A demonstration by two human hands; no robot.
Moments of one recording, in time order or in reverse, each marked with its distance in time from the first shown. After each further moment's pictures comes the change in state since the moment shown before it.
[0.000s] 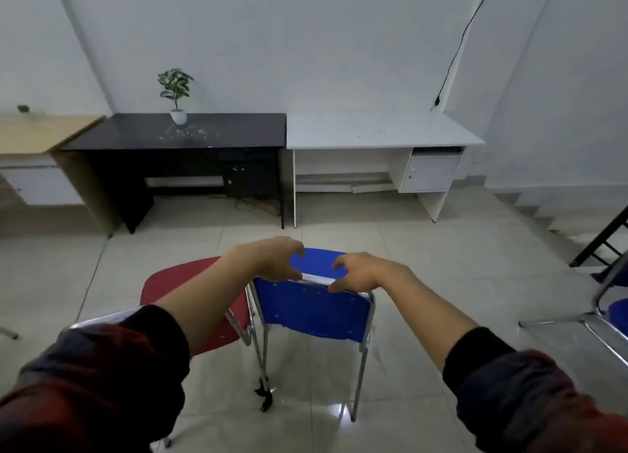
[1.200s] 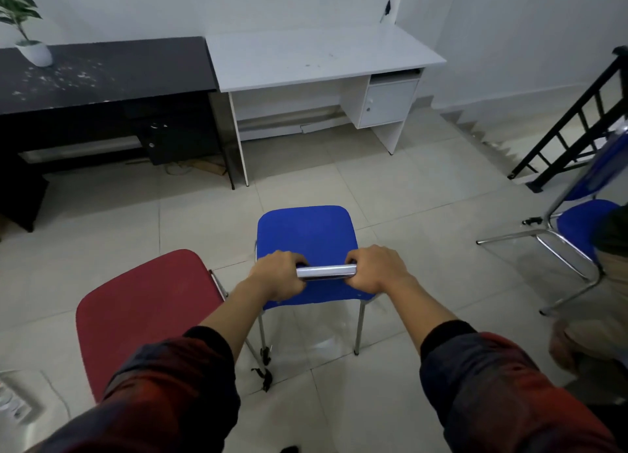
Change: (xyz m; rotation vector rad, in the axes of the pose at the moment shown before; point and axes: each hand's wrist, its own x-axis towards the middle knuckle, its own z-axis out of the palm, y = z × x) left_hand 0.178 -0.087 0.091 -0.162 -0.026 0.182; right_hand 0.146 0.055 0.053 -0.071 0.279 0.237
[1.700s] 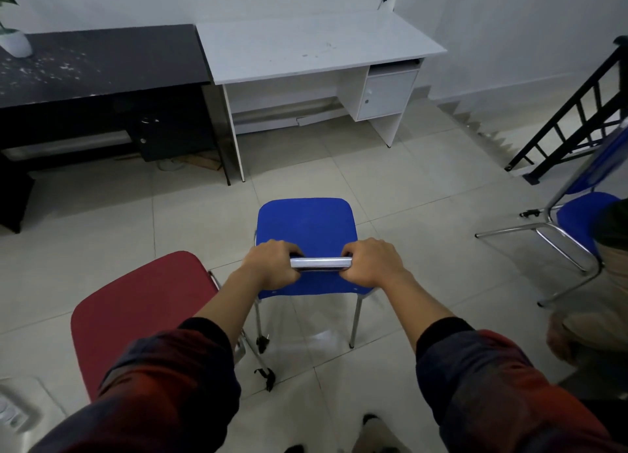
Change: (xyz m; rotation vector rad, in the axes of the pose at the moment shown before) left_hand 0.027 -0.038 -0.025 -0.013 -0.001 0.038; right_hand 0.036 -0.021 0.004 0.019 0.043 -0.017
